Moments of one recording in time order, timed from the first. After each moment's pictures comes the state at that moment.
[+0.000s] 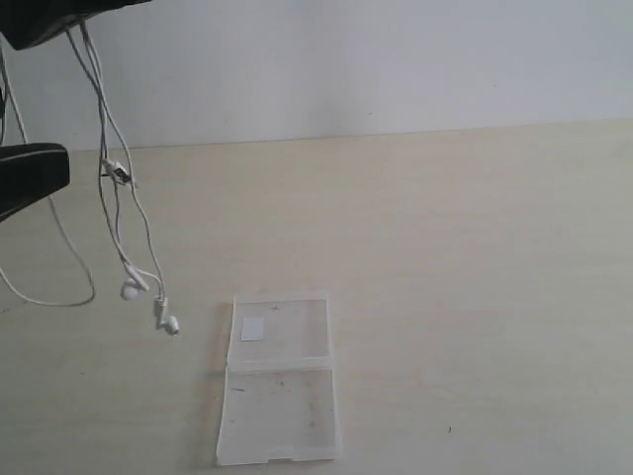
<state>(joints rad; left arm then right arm) 0.08 0.81 -0.58 -1.42 0.72 1.64 0.86 1.75 -1.90 0.49 0.98 -0.36</state>
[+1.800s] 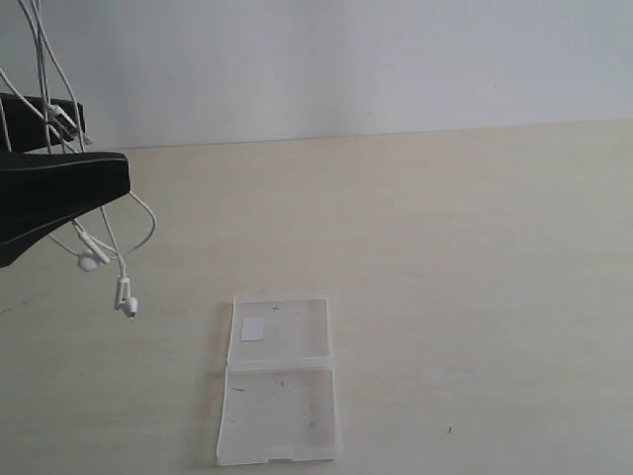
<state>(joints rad) 0.08 1.02 -0.58 -1.62 0.90 1.83 0.86 1.76 -1.90 0.61 0.76 -0.29</state>
